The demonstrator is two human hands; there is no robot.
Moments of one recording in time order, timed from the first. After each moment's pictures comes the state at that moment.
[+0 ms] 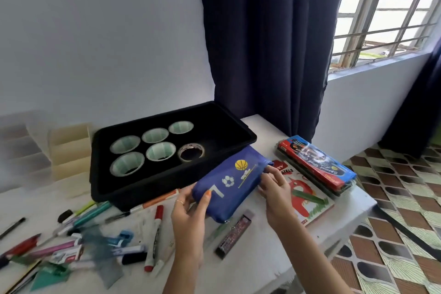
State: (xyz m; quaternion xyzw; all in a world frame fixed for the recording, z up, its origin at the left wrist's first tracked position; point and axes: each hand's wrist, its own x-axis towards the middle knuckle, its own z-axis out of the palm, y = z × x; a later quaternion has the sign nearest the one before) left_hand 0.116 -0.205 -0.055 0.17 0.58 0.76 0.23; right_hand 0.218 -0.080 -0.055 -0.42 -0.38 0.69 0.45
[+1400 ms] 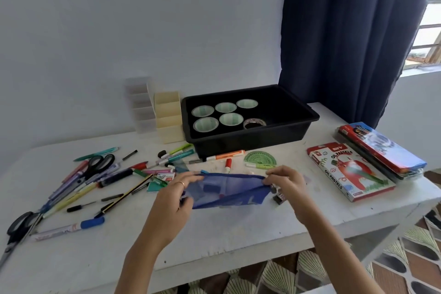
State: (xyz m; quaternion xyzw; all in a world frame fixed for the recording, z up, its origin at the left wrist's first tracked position) left_hand 0.061 -0.420 -0.025 0.43 0.81 0.39 0.05; right_hand 0.205 -0.208 -0.041 -0.35 -0.63 0.65 0.23
